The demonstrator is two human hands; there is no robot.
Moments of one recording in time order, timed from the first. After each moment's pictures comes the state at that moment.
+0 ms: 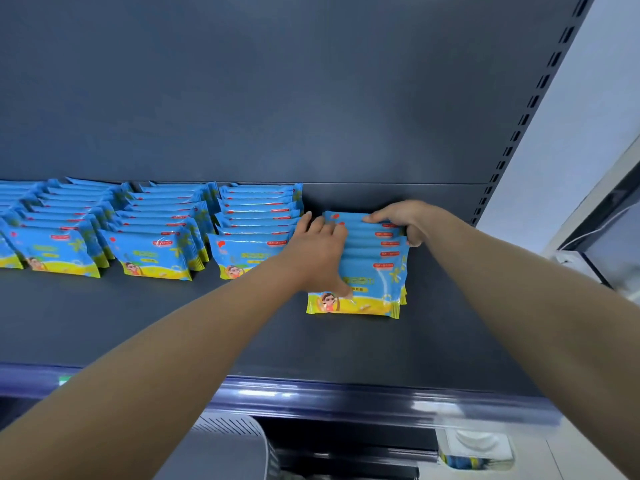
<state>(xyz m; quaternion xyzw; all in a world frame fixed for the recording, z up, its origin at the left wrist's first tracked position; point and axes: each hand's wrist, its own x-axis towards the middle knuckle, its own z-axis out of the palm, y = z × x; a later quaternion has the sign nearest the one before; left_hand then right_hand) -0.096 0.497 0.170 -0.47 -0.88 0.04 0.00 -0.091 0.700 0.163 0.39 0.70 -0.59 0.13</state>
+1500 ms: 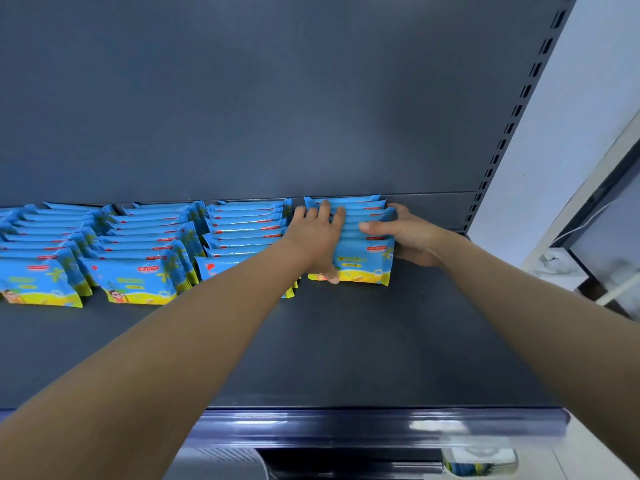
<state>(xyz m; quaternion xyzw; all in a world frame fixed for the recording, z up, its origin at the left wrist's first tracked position) -0.140 0.532 0.178 -0.45 -0.88 0.16 0.04 -0.062 0.697 0.166 0.25 0.63 -0.73 0.01</state>
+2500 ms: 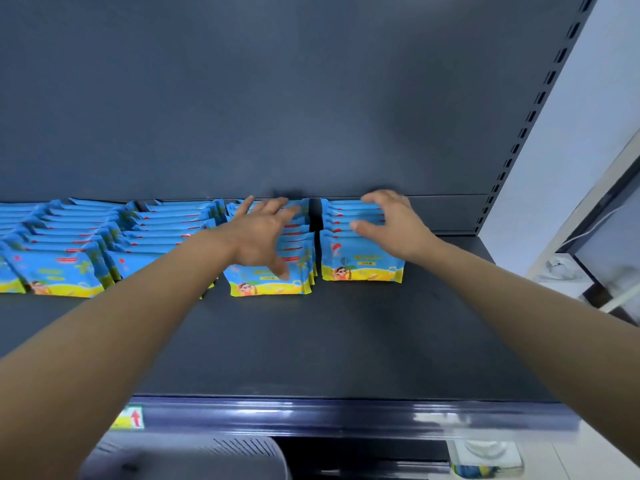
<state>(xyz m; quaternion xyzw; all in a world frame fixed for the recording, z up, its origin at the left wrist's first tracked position) -0.175 0.428 0.212 -0.43 -0.90 0.03 -0.06 -0.068 0.651 0.180 0.11 0.93 -0.30 -0.16</state>
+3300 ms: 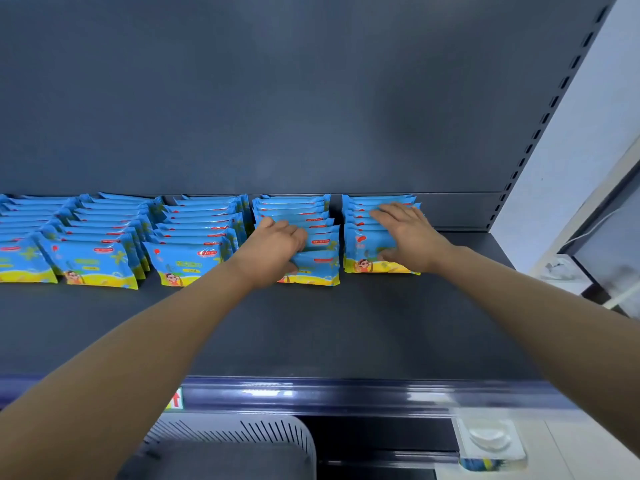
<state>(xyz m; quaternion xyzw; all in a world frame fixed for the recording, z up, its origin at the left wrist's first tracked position) -0.165 0.389 0.181 -0.52 -0.85 0.07 0.09 -0.056 0.636 0.168 0.06 1.00 -0.03 -0.04</state>
